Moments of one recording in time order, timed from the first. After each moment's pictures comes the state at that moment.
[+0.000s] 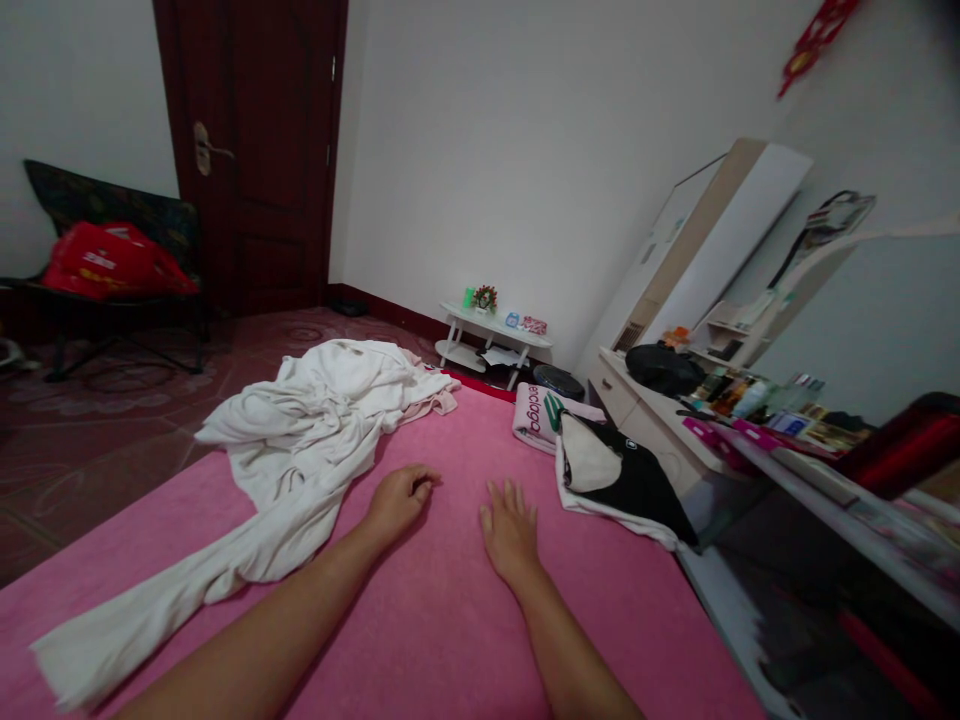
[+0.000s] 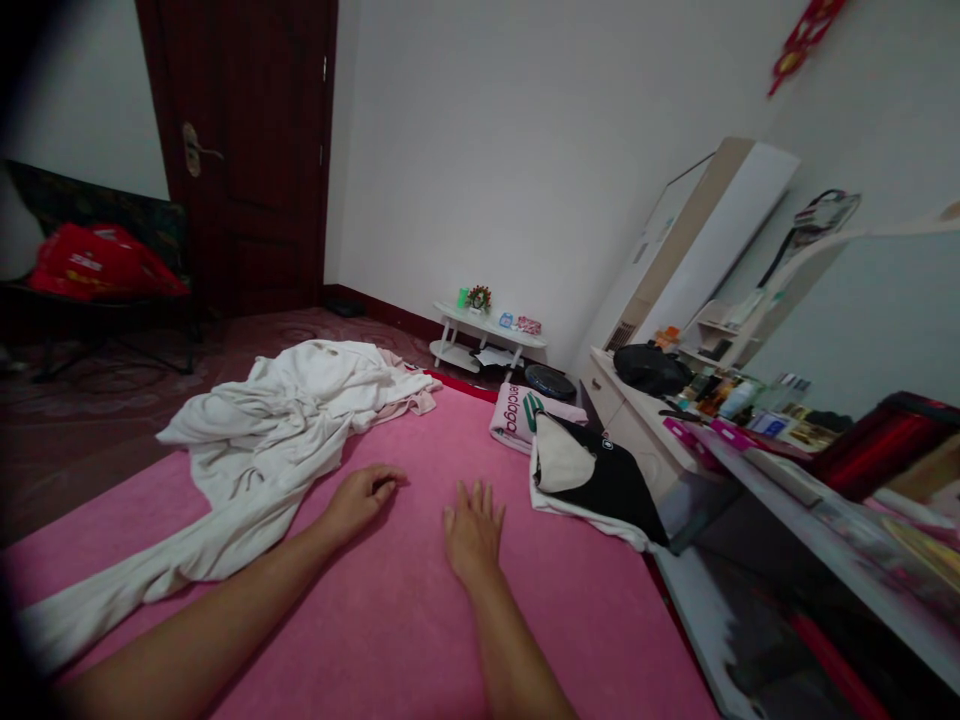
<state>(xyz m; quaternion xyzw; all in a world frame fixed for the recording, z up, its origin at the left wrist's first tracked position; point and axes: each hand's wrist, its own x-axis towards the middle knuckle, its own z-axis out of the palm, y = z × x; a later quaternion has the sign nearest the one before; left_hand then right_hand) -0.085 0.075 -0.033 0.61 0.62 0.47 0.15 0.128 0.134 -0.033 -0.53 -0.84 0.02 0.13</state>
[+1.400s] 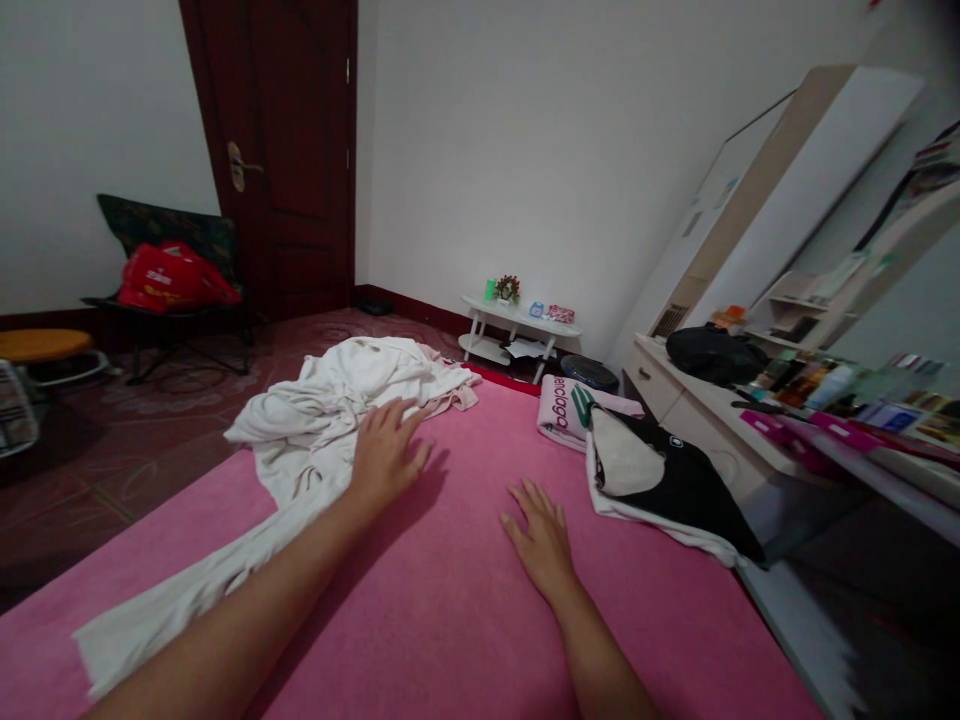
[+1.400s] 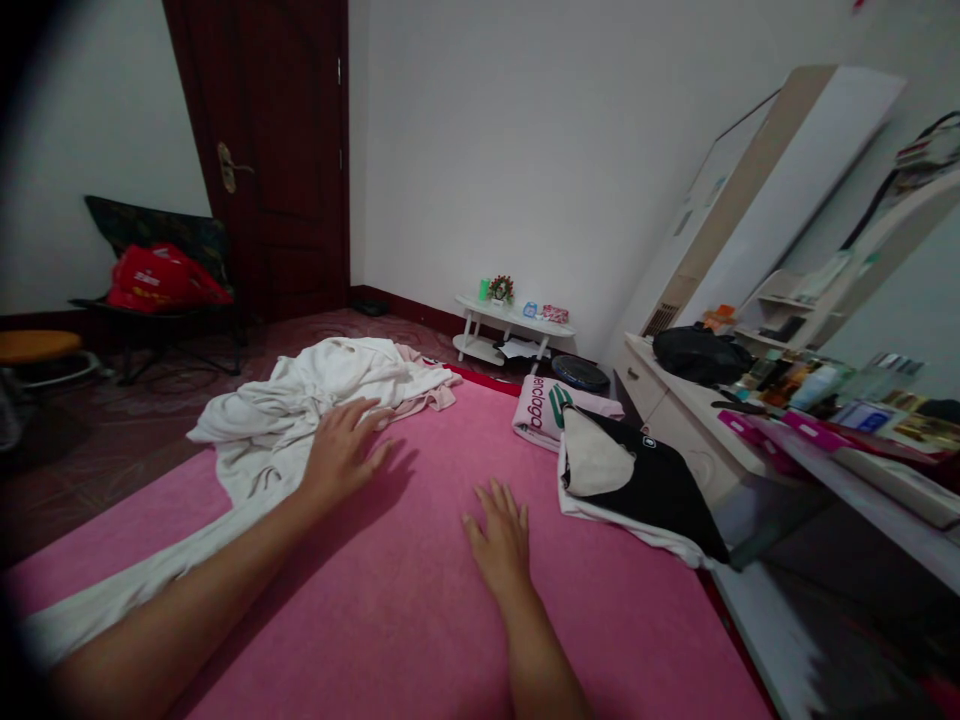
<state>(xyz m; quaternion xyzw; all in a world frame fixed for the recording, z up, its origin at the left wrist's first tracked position) -0.124 0.066 0.022 0.59 0.71 0.33 -0.20 0.139 0.136 -0.026 -0.50 -0.84 0.11 0.15</state>
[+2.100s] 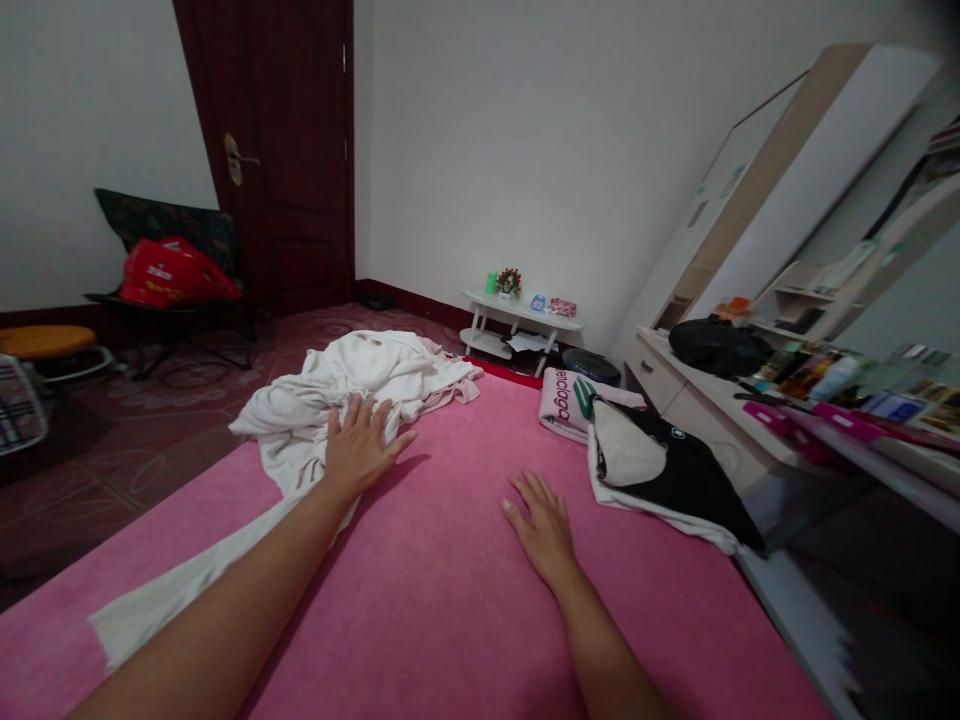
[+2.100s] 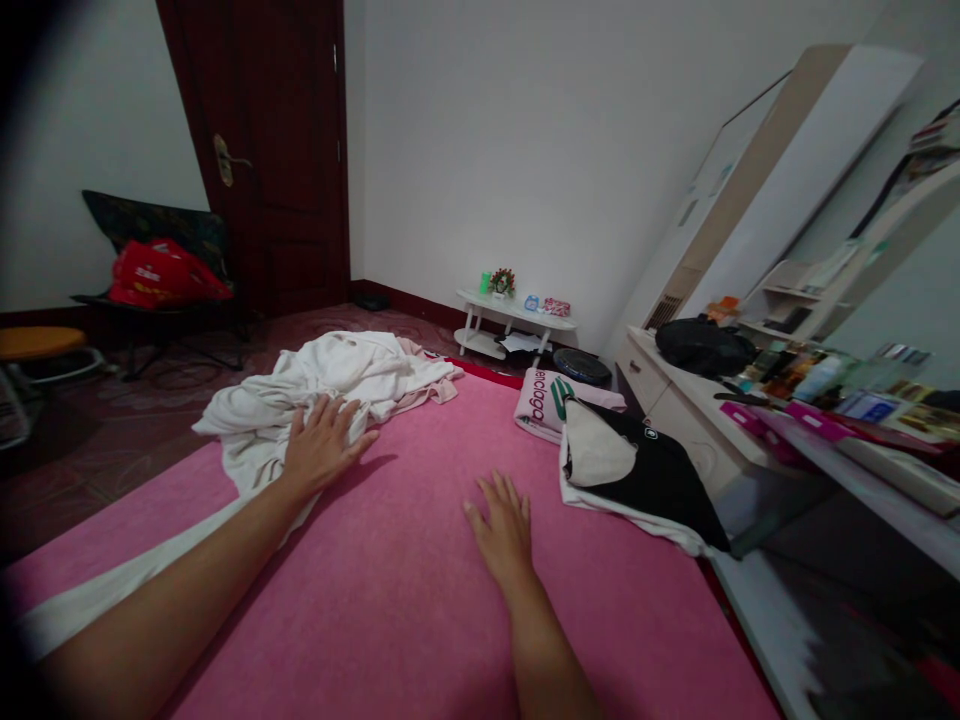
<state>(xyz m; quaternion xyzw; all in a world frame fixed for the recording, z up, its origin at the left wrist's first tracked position) -0.165 0.066 -0.012 0.51 0.82 0.18 -0.19 0.141 0.138 -0.030 -0.50 -0.84 0.12 0.16</state>
